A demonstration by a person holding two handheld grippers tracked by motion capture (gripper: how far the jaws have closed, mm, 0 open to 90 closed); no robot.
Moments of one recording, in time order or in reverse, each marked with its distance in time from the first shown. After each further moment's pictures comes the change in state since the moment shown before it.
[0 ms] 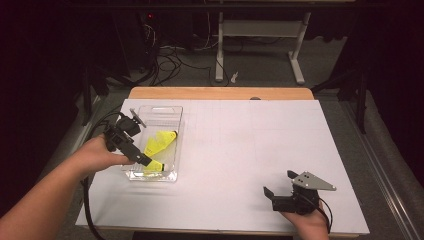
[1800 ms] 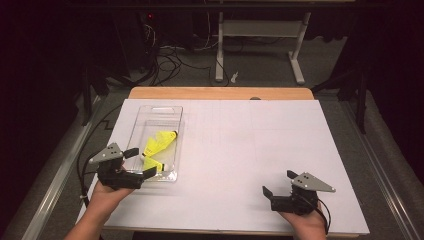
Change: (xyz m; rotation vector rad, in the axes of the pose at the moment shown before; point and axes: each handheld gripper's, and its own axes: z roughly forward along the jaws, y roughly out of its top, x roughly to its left) left arm 0.020 -0.090 0.009 -0.751 -0.435 -0.113; right arm 0.004 -0.001 0.001 -0.025 -0.012 0.011
